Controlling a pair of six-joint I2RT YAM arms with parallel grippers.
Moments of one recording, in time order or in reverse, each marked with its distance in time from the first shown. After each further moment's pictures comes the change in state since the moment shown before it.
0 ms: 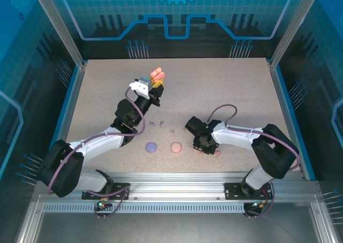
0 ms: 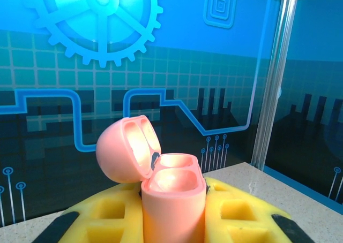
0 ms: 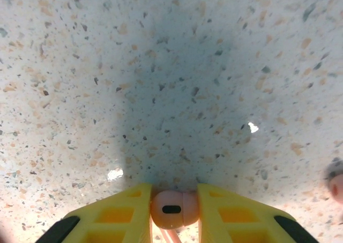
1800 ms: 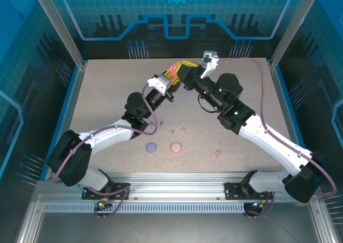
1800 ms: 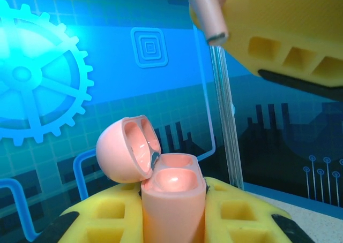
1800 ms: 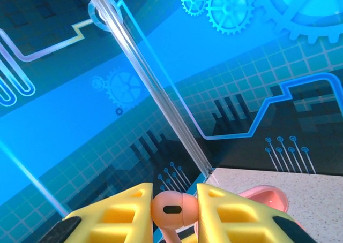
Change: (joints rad) left arm -0.092 0.131 0.195 0.062 0.134 0.236; right arm -0.076 -0.296 0.365 0.944 -0.101 -0.668
